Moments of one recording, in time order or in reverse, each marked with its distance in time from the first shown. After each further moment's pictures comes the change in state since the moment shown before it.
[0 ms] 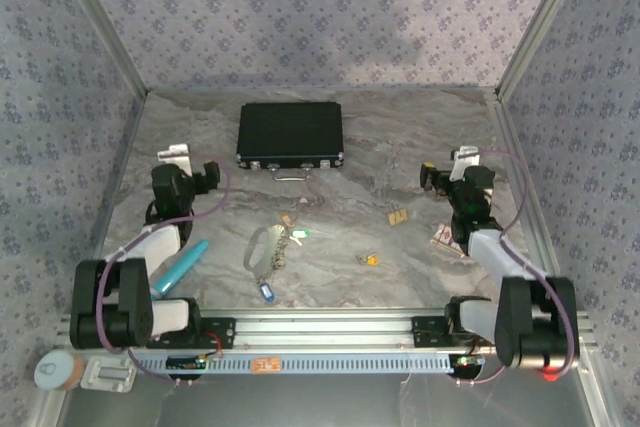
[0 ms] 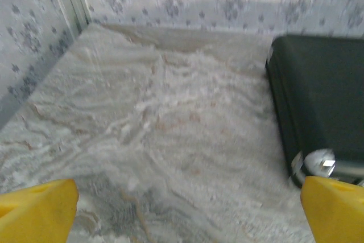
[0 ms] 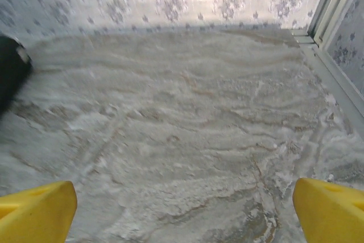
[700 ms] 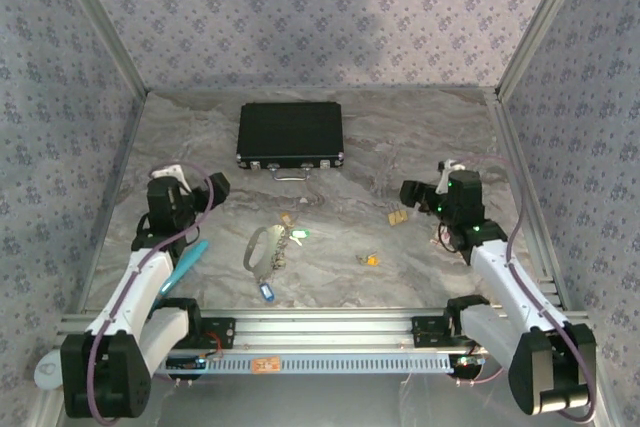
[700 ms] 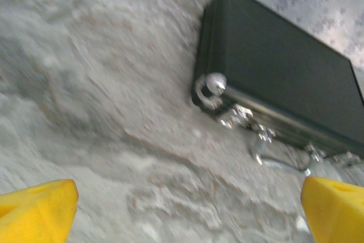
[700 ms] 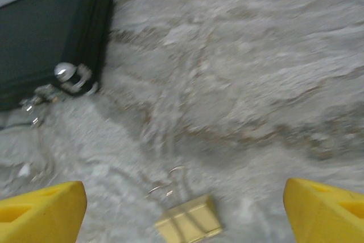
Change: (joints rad) left arm -0.076 -0.332 -0.021 -0.512 0.203 -0.435; right arm 0.198 -0.175 0.087 -0.533 -0.105 0.328
